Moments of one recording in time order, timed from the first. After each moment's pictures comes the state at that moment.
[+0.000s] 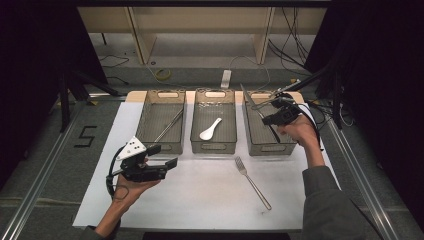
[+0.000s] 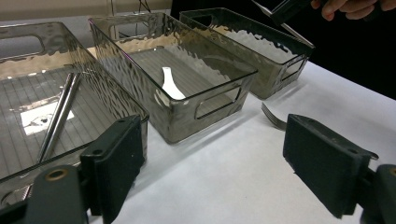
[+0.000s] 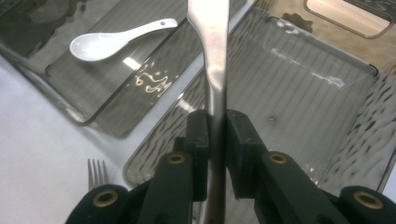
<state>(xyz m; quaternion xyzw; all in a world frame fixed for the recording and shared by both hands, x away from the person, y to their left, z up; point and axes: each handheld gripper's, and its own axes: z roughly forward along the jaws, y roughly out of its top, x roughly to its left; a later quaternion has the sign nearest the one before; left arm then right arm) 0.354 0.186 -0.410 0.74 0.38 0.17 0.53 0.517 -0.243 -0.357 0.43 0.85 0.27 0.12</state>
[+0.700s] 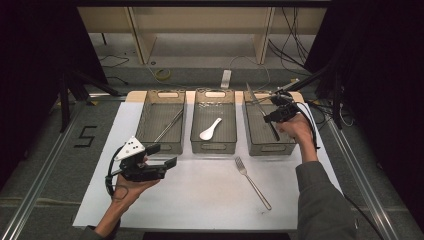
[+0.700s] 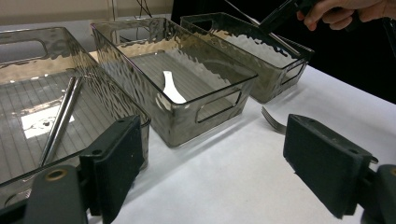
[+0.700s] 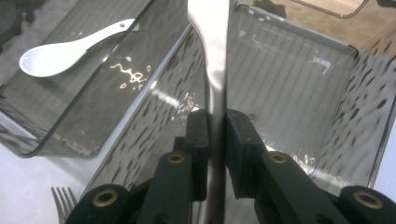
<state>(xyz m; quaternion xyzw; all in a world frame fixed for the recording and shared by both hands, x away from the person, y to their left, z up) 0.354 0.187 -0.410 0.73 0.38 0.17 0.54 0.538 -0.245 -0.372 0.49 0.83 0.25 0.12</state>
